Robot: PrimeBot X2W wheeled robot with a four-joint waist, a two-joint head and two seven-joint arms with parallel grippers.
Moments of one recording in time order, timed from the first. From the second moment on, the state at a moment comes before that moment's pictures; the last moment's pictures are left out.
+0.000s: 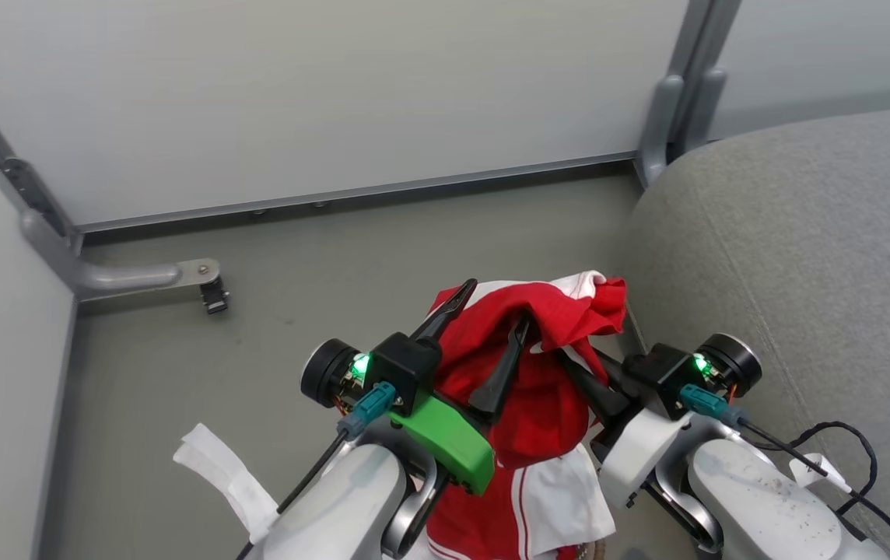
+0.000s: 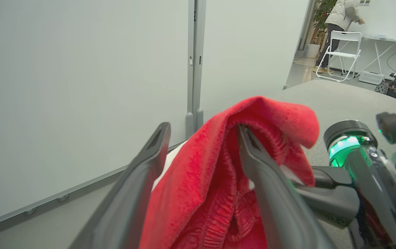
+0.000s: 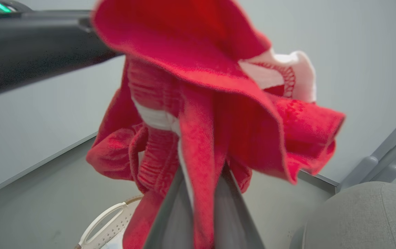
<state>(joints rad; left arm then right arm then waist) -0.46 0.05 -0.78 0.40 -0.46 -0.03 -0.26 -0.43 -0.26 0.67 0.37 0.33 0.13 -0.26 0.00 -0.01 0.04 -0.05</state>
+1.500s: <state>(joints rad) -0.57 0.05 -0.72 0.52 -0.26 -0.10 -0.26 -0.77 -0.40 0.14 0.49 0.16 0.13 -0.26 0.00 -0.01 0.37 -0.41</state>
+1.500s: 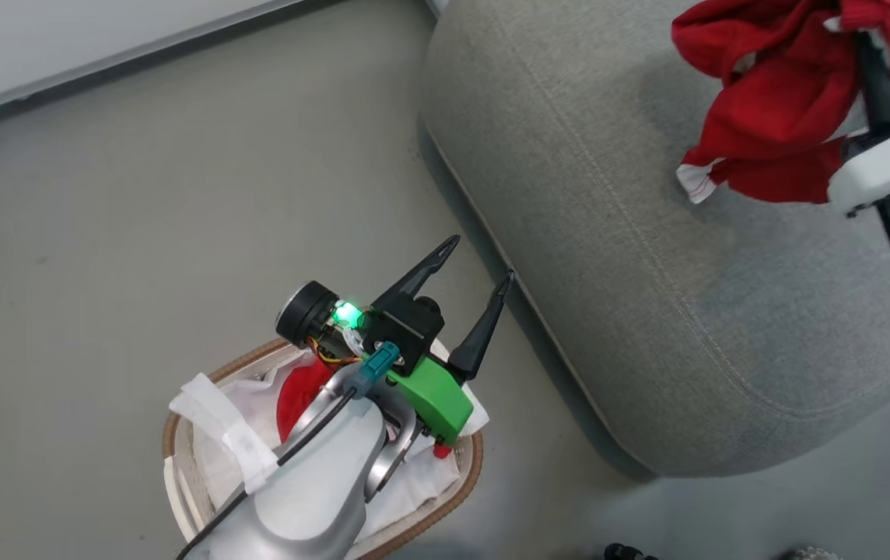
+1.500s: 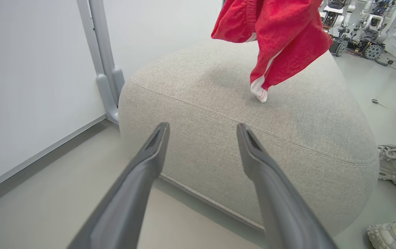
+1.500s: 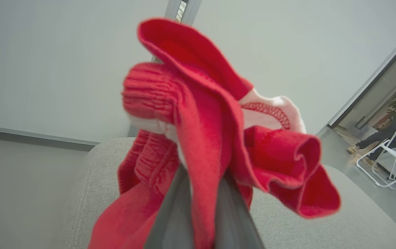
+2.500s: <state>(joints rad) -0.43 0.05 -0.55 0.51 -0.25 -0.09 -0.26 -0.45 -0.28 -0.30 0.67 0.02 0.13 -0.26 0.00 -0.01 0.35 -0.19</state>
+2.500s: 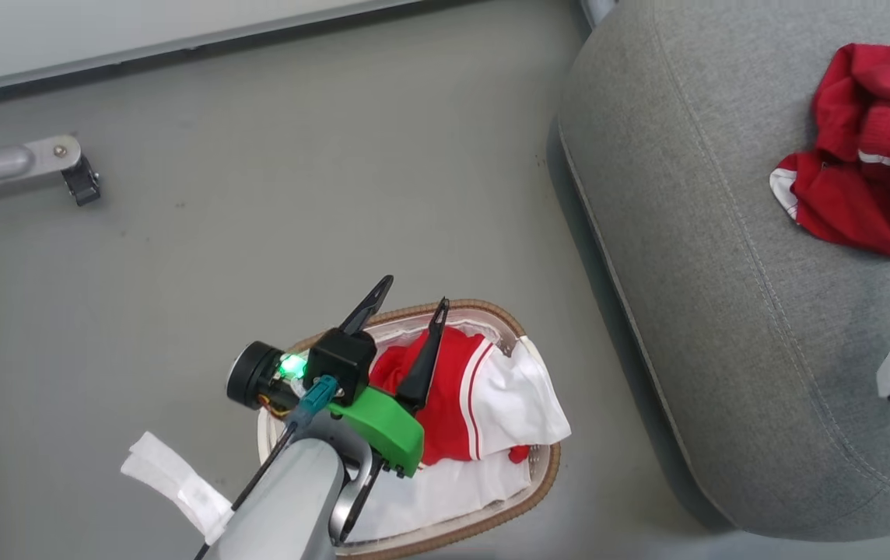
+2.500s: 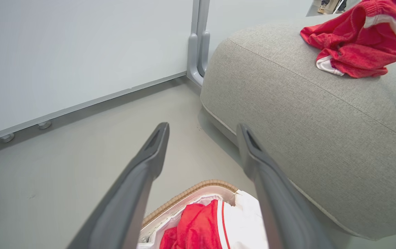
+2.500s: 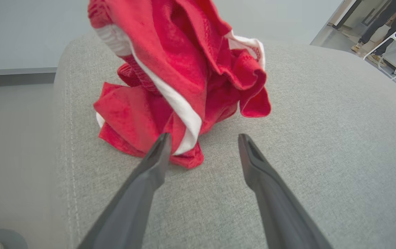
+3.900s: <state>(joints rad) -0.02 0.05 -0.07 0.37 -0.22 -0.01 -0.26 -0.15 -0.10 0.08 0.40 0.20 0.13 -0.26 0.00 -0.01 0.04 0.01</state>
